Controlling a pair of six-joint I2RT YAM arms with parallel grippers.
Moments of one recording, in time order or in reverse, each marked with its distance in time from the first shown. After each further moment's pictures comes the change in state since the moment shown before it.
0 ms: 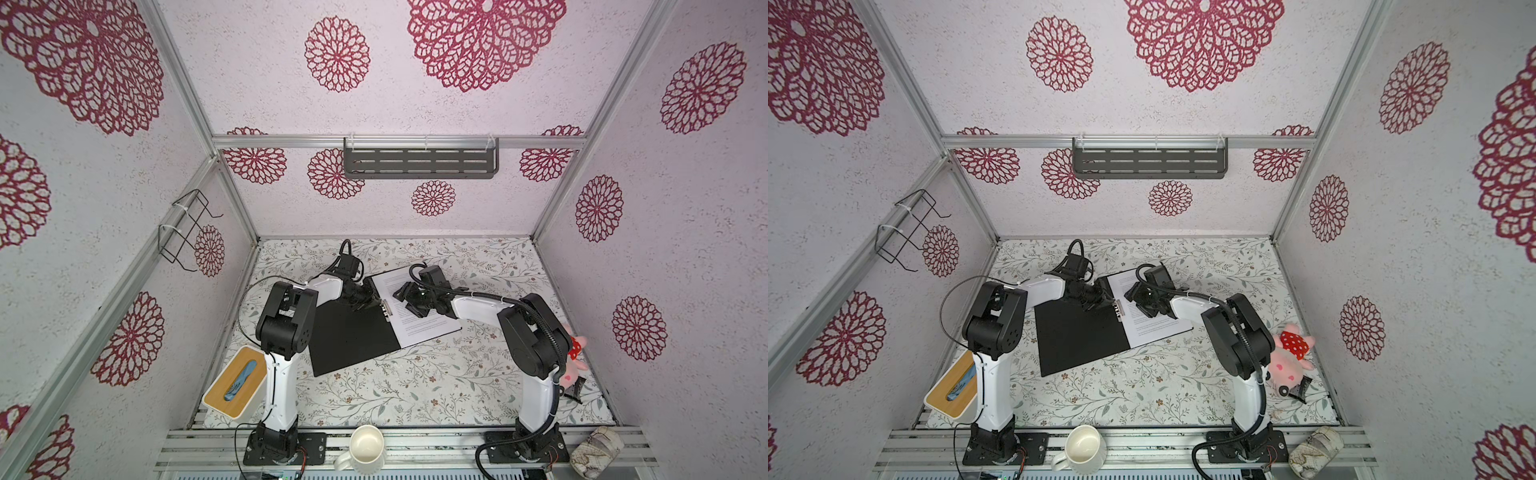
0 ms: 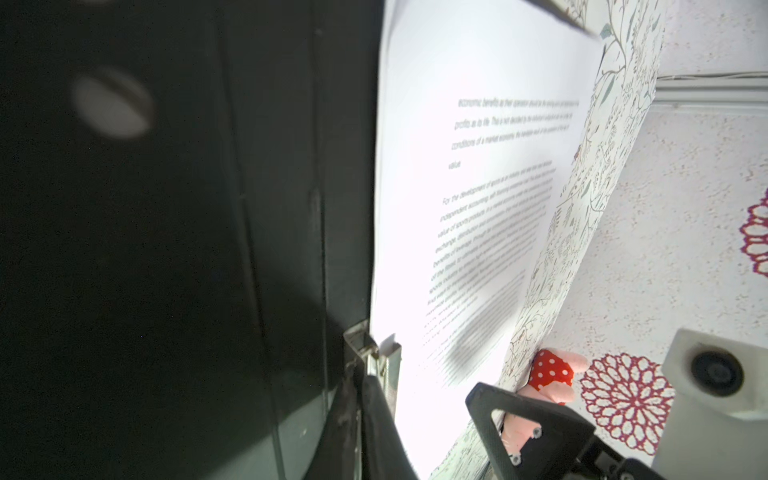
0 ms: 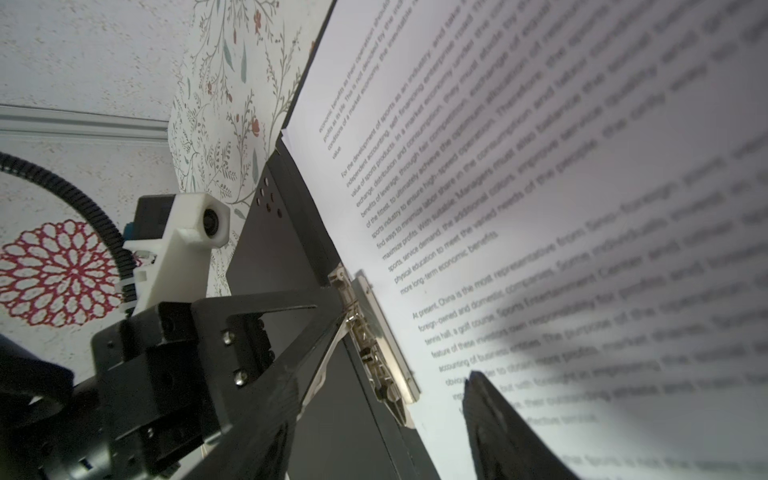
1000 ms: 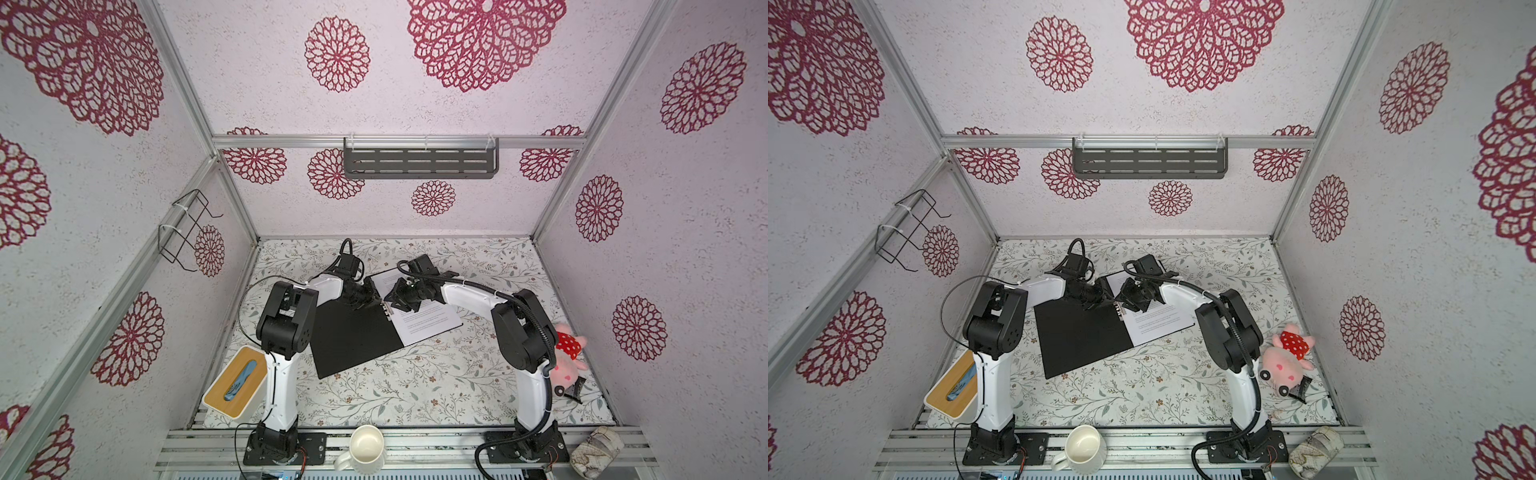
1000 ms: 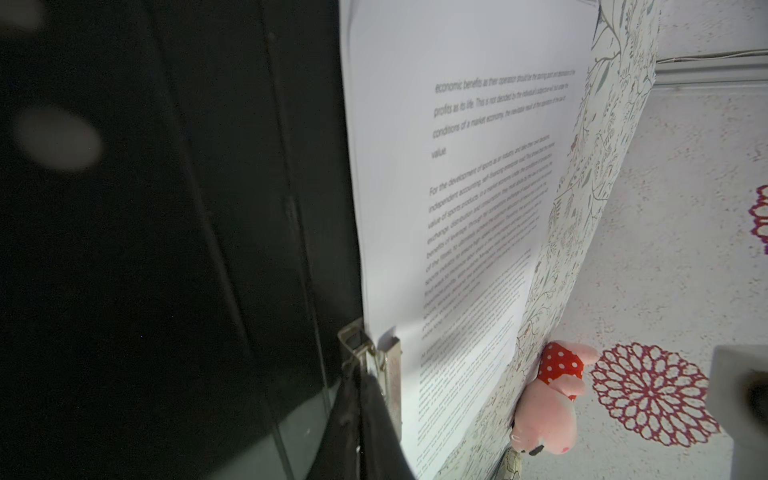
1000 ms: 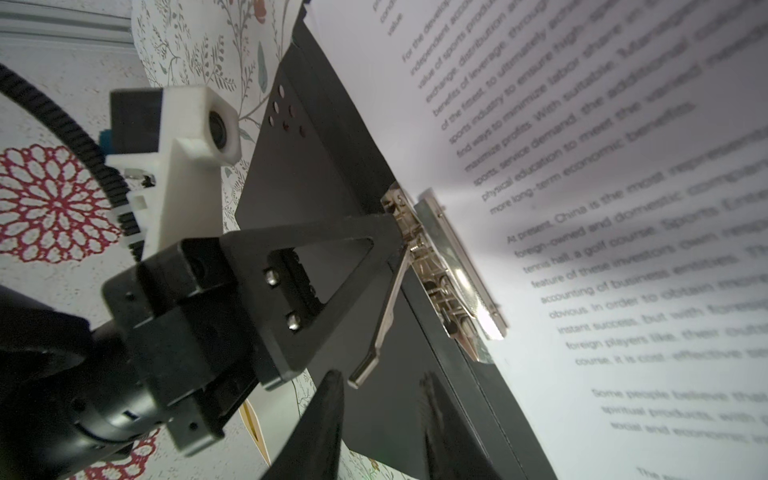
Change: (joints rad) left arm -0.001 0.005 0.007 0.001 0.002 0.051; right arm 0.026 0.093 0.280 -0.330 -0.173 -0.047
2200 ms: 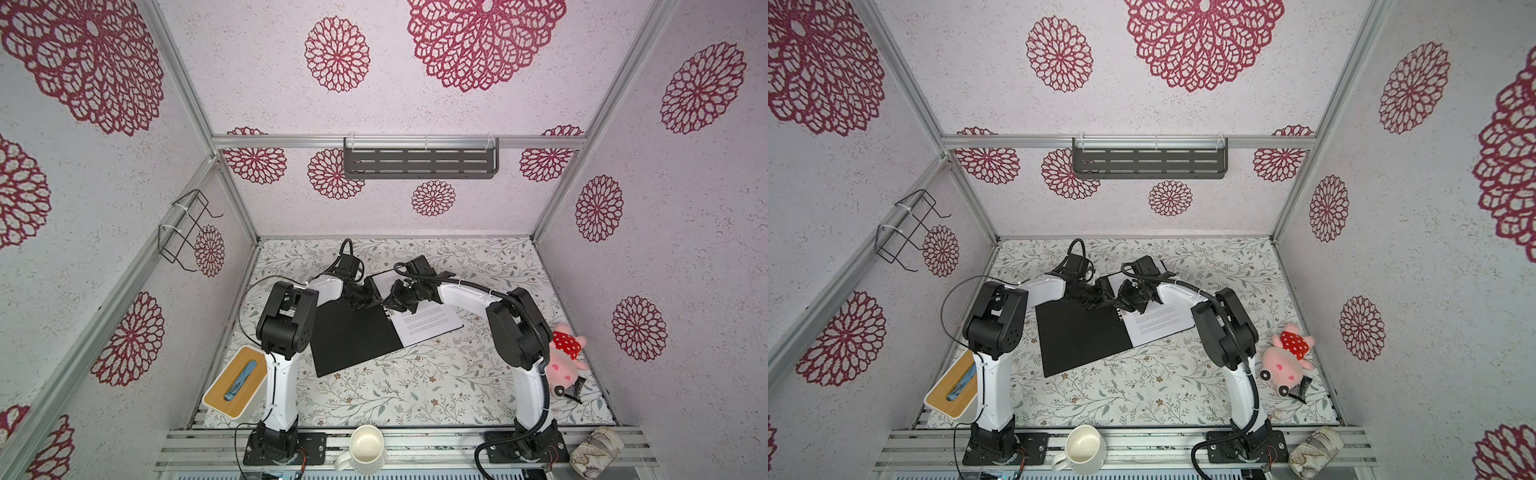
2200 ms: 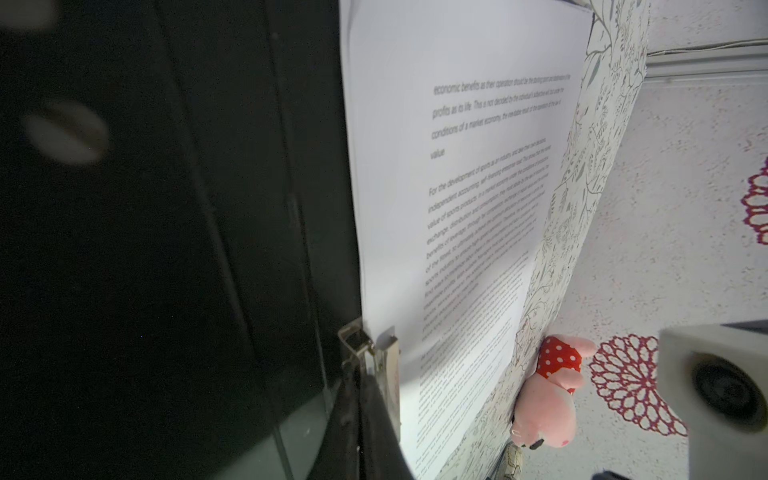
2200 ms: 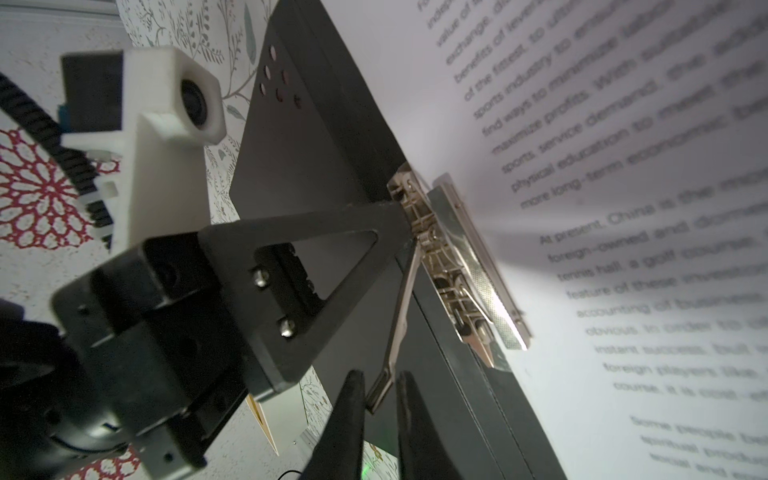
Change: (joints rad) left arm 0.000 0.000 -0.011 0.024 0.016 0.010; right arm 0.007 0.039 0.019 0.001 -0.054 0.003
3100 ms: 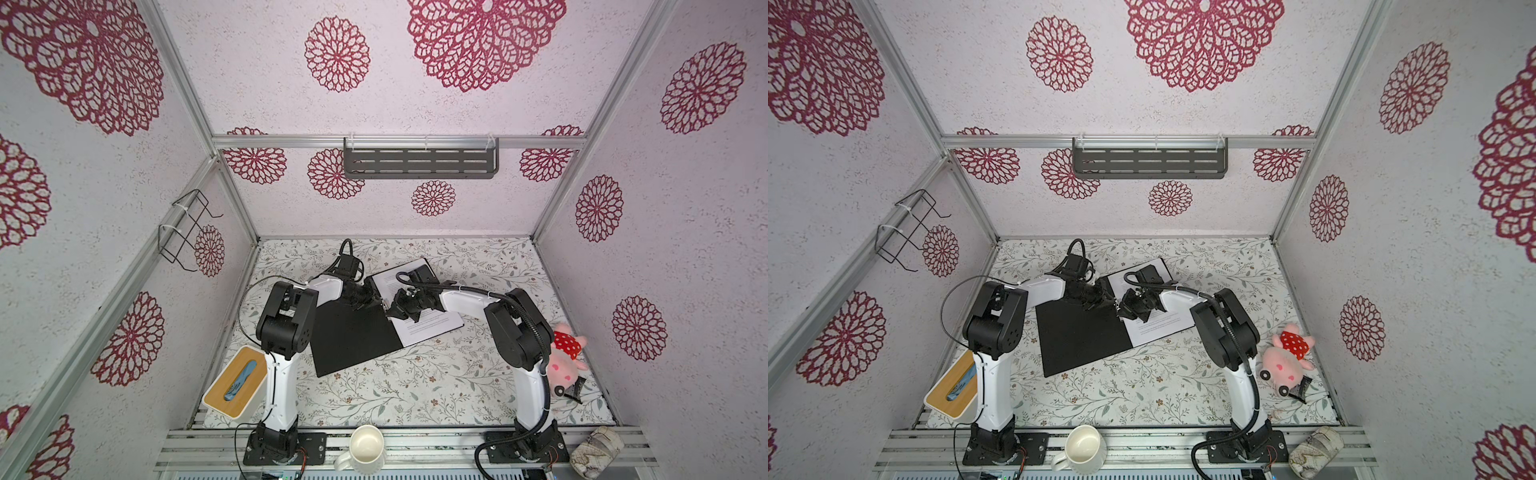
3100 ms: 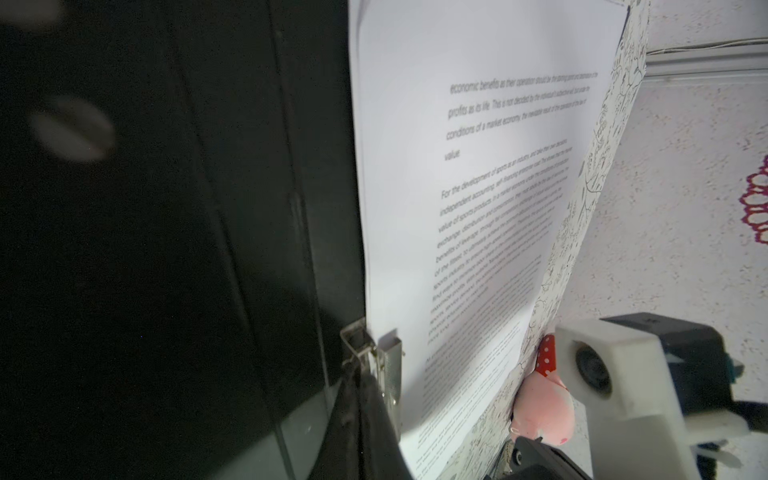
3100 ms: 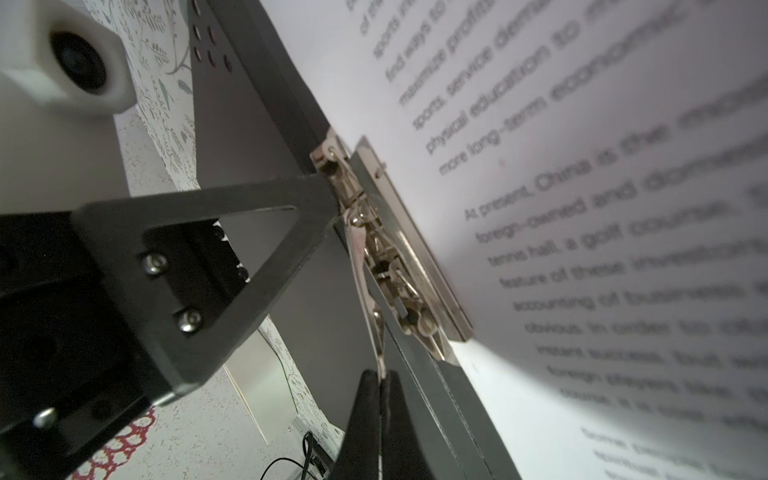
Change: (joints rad) left arm 0.000 0.000 -0.002 0.000 0.006 0.000; right arm -0.003 -0.008 -0.130 0.091 -0.035 0.001
